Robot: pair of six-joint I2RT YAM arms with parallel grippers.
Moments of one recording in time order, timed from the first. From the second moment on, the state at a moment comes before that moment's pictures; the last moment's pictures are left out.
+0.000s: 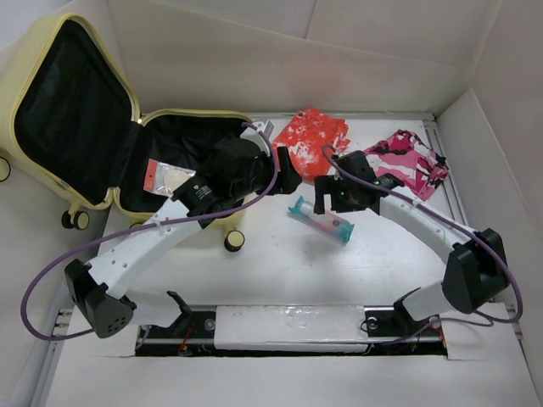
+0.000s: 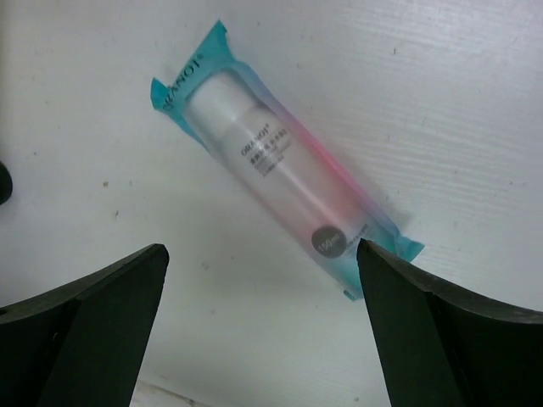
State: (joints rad) left arm -0.80 1.28 1.34 -0.50 -0.07 -0.62; right arm 0.50 1.43 1.09 -0.60 -0.03 0.37
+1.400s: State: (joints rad) left arm -0.78 1.06 1.29 -0.62 0.03 -0.74; right arm 0.63 1.78 1.55 -0.43 -0.31 0.50
